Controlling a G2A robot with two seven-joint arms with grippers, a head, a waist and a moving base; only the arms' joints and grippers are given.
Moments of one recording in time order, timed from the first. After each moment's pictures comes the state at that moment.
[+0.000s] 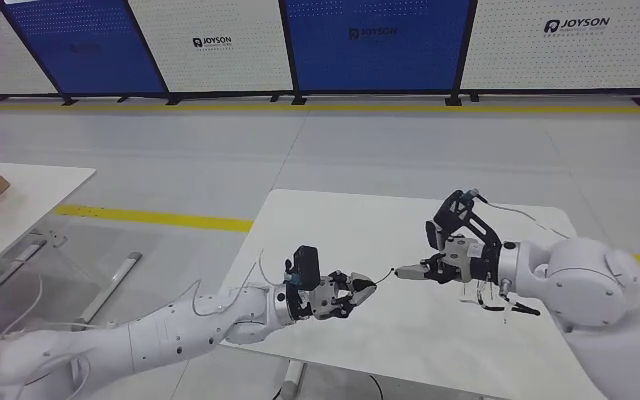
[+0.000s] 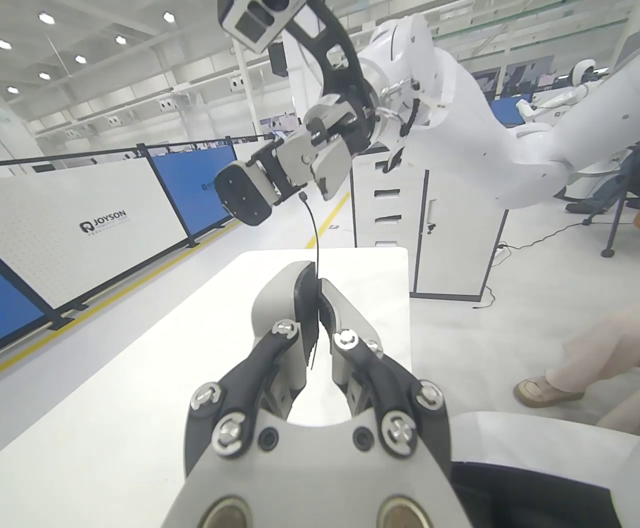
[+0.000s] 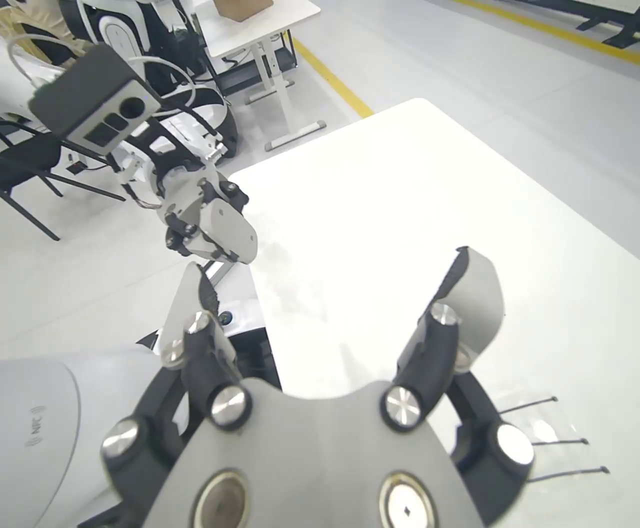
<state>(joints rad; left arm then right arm) 0.76 -0.61 -0.17 -1.75 0.78 -0.34 0.67 -0.91 -0.96 1.02 -1.85 -0.26 -0.34 0.99</state>
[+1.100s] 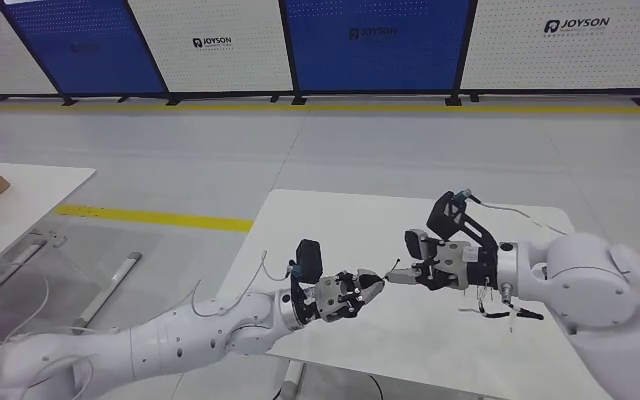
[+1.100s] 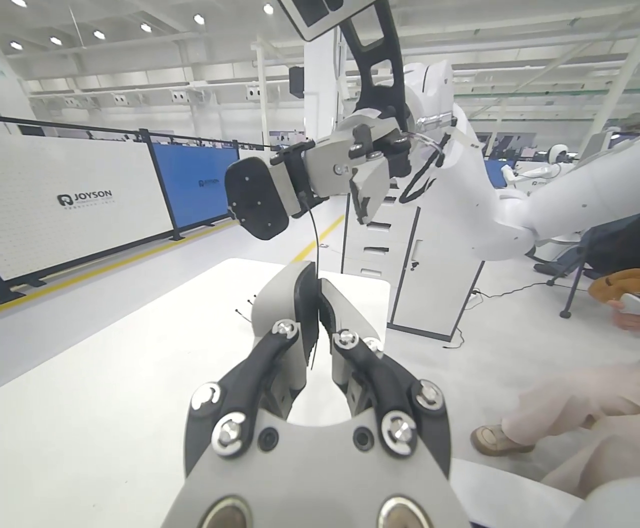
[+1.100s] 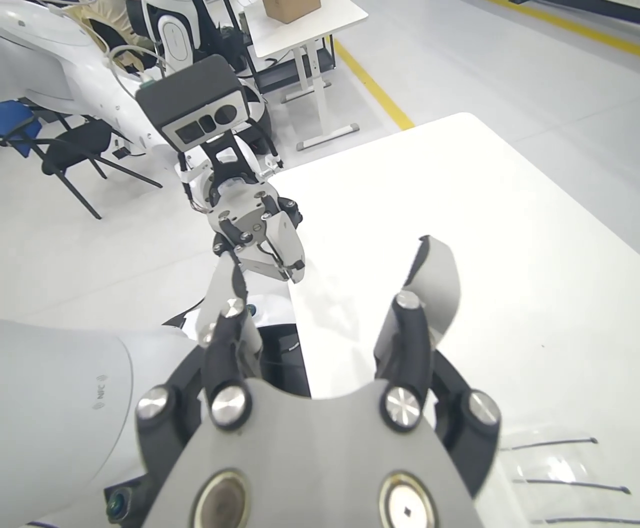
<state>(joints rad) 0.79 -0.62 -0.19 -1.82 0.62 -0.34 0.63 -0.85 -0.94 0.98 -1.89 -0.15 -0.34 1.03</state>
